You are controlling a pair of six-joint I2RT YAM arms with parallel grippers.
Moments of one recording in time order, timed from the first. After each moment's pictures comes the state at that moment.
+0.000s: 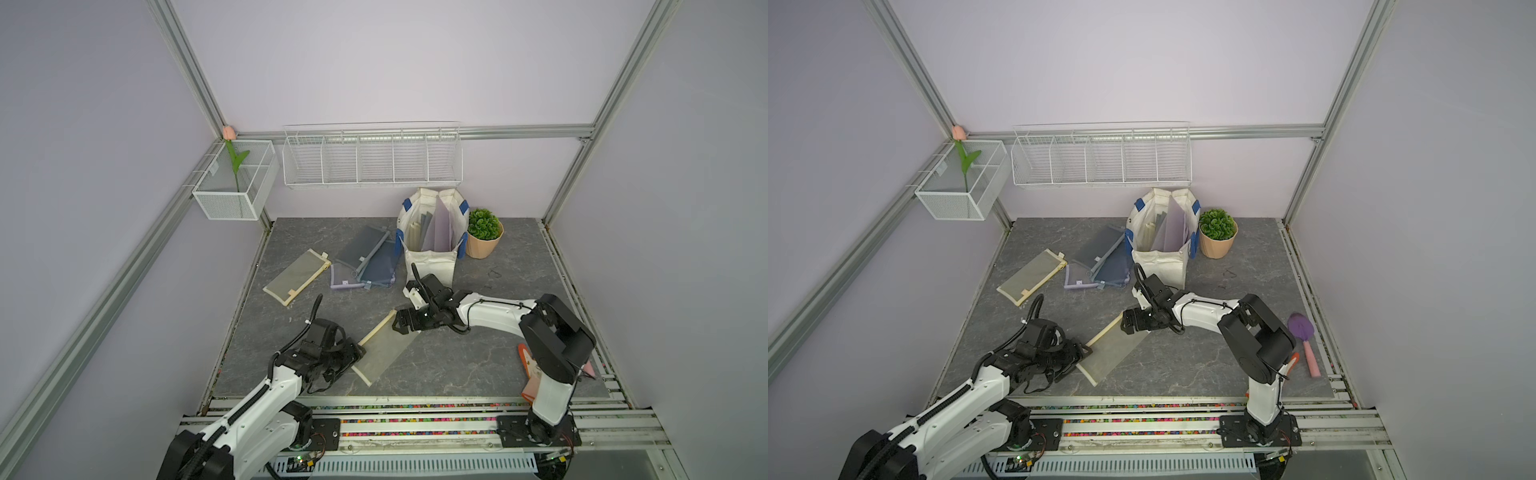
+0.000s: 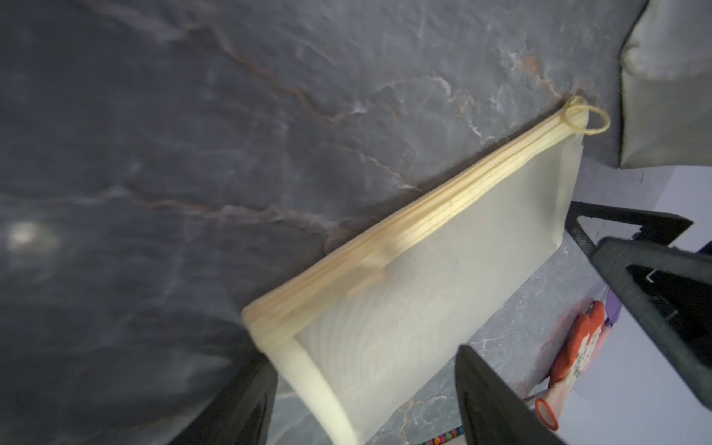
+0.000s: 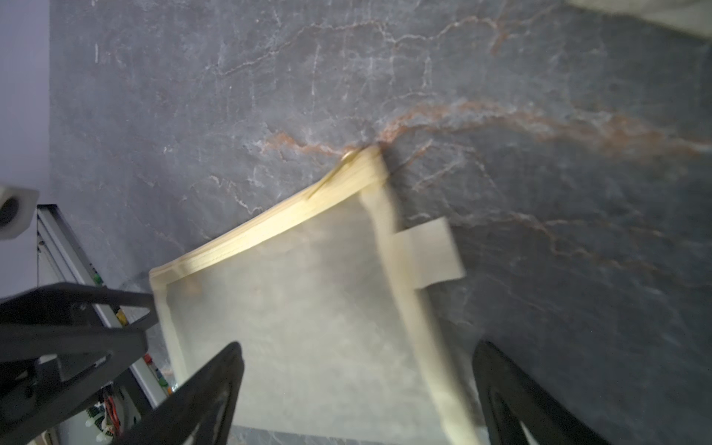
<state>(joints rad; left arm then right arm) -0.44 0.97 0.34 -0.38 0.31 -1.01 0.78 1.82 1.06 -0.26 -0.33 0.52</state>
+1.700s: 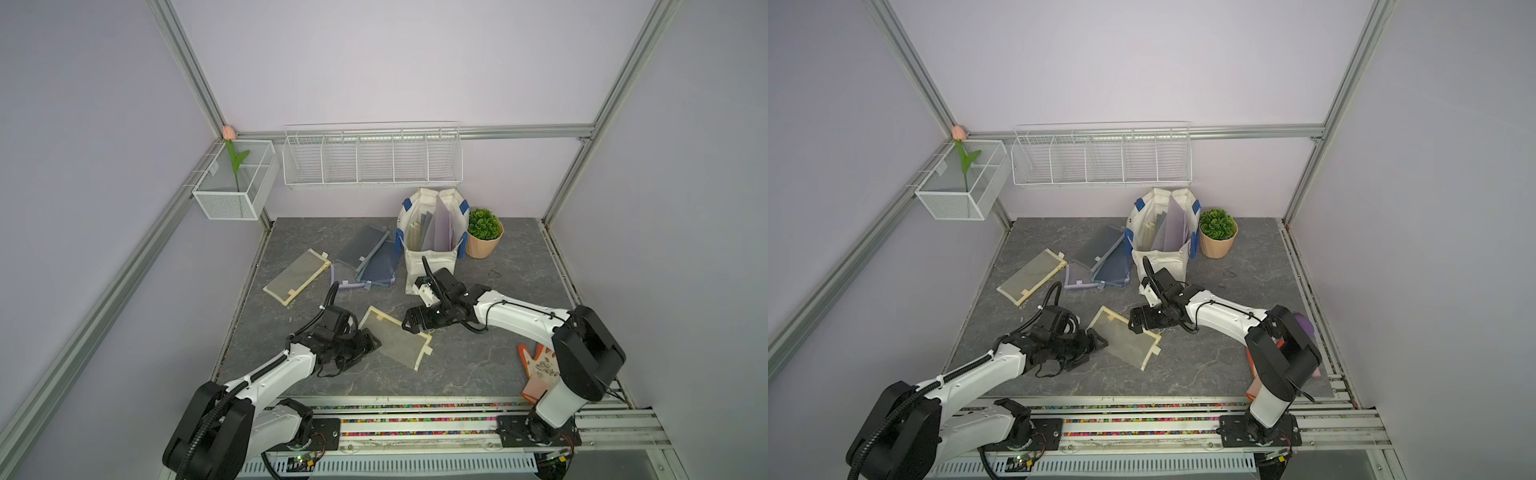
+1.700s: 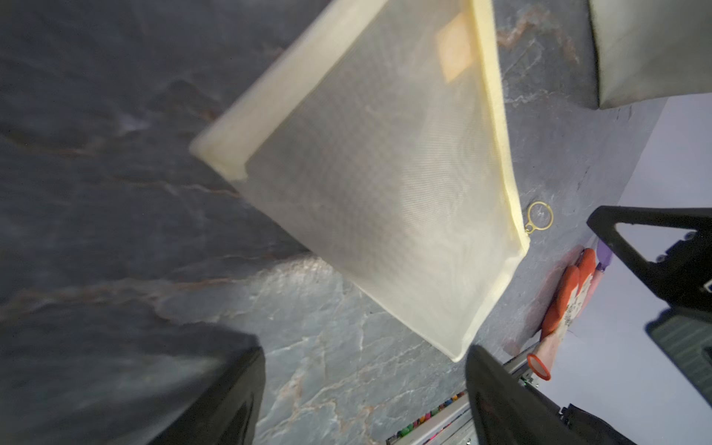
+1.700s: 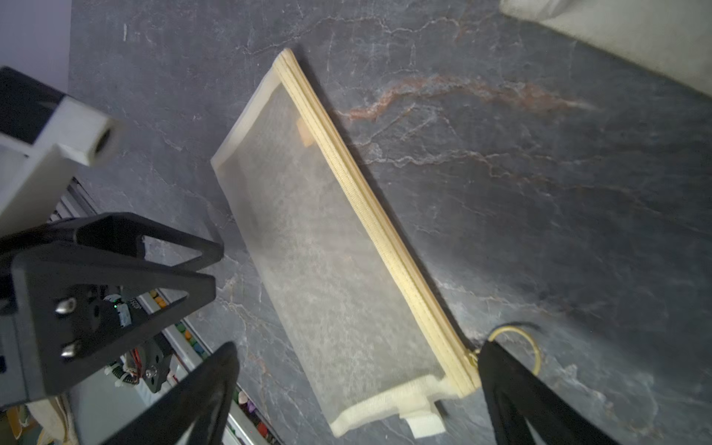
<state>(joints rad) -0.49 1.15 0.42 -0.27 0.43 -0.95 0.74 1.69 1.08 -0.45 -0.32 0.44</state>
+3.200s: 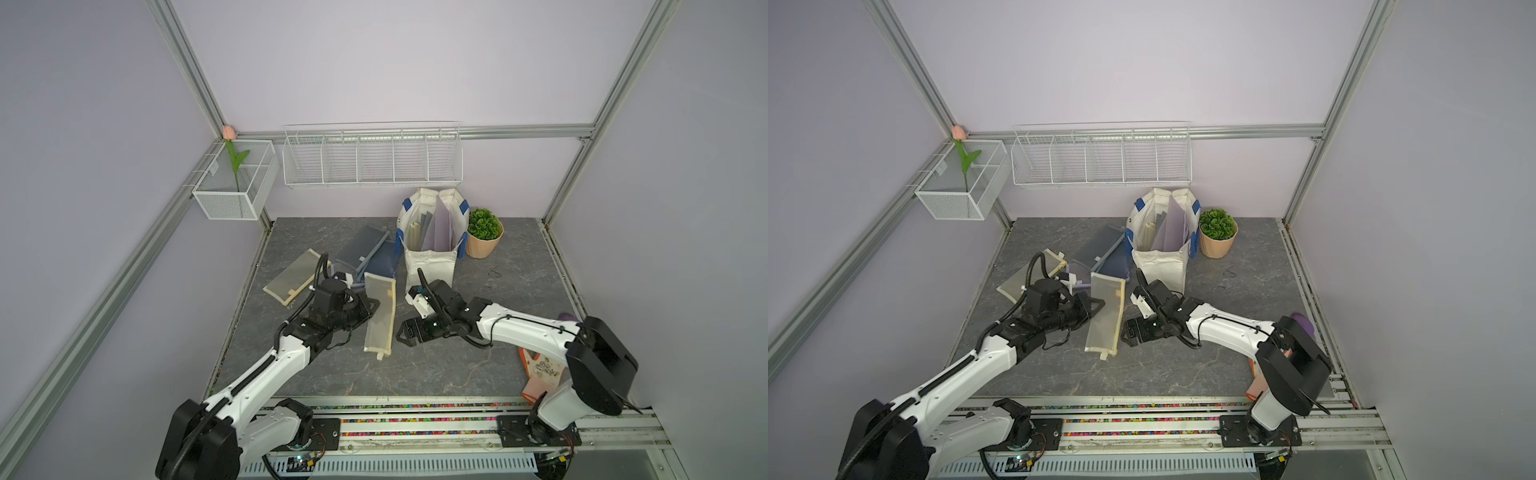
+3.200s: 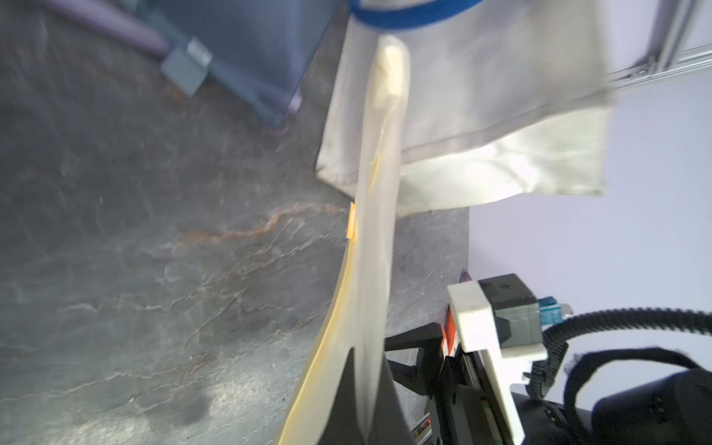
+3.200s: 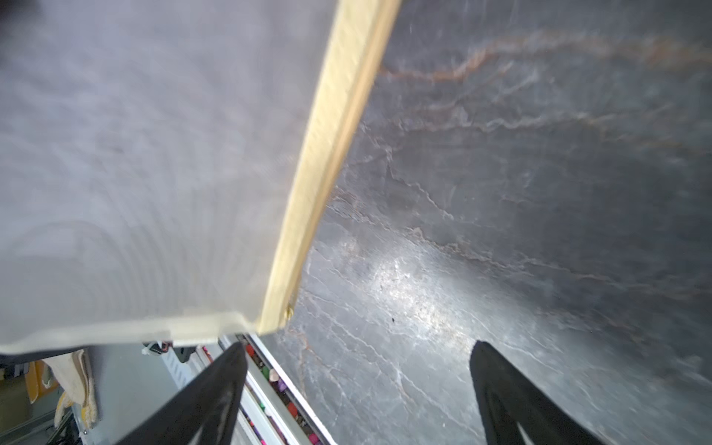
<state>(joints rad) -0.49 1.06 0.72 -0.21 0.30 -0.94 0.84 1.55 1.02 -0.41 -0.32 0.49</state>
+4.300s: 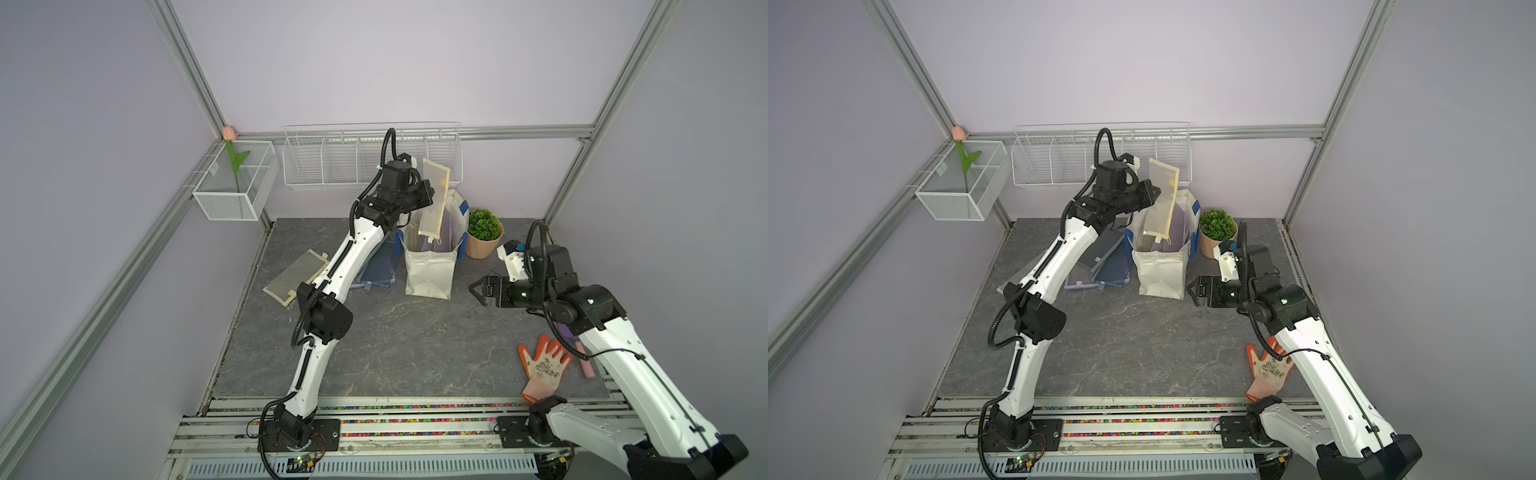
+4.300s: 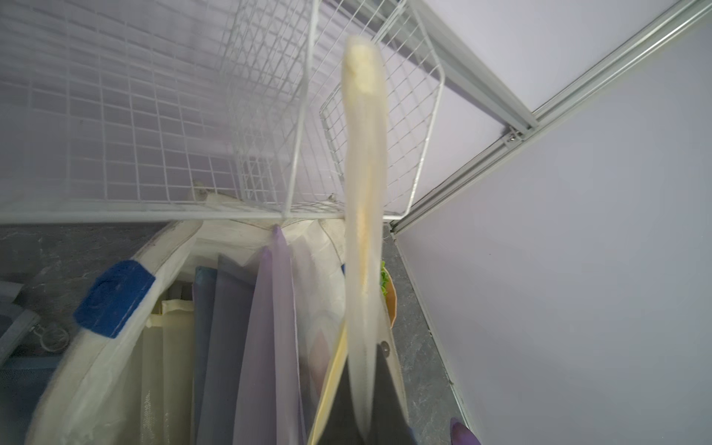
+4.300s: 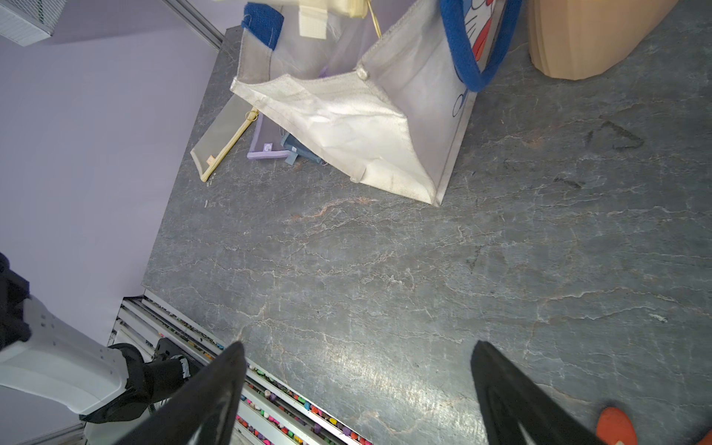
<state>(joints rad) -0.61 2.33 2.59 -0.60 0.19 -0.62 0.37 1.06 1.21 -0.92 -0.27 0.36</state>
